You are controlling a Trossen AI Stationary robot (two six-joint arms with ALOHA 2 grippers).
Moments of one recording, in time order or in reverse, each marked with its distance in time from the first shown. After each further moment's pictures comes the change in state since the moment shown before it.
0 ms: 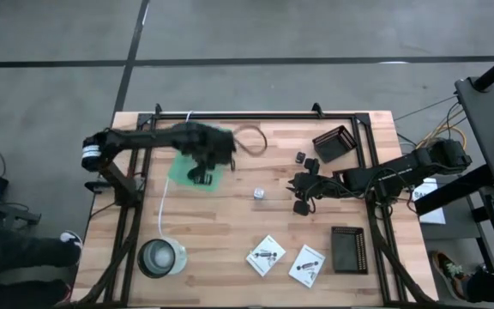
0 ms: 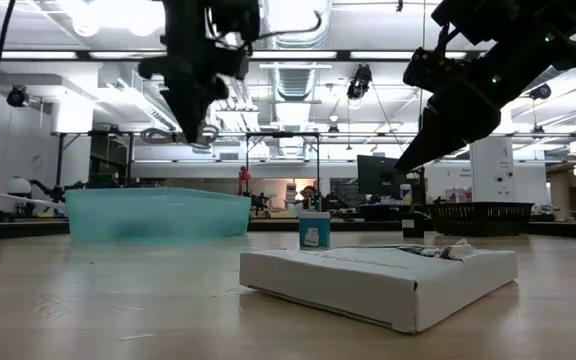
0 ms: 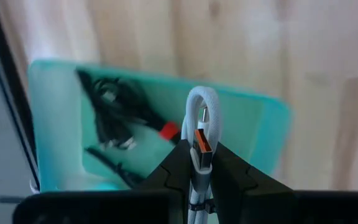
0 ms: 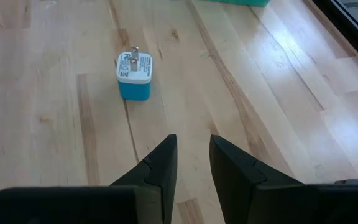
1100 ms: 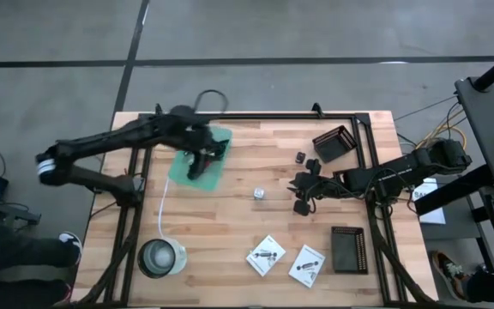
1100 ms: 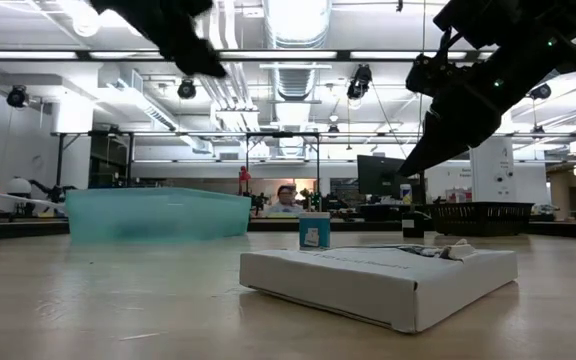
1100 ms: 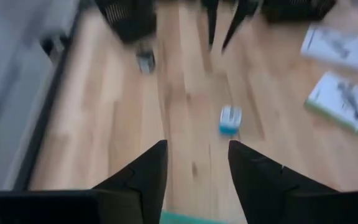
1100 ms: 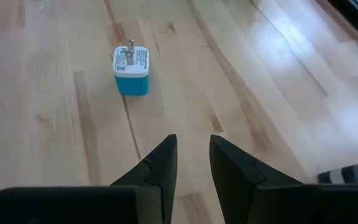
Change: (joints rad) left arm 0.163 -0.466 -0.382 0.667 0.451 0.010; right arm 0.000 0.000 -0.016 0.001 -0.001 0.066
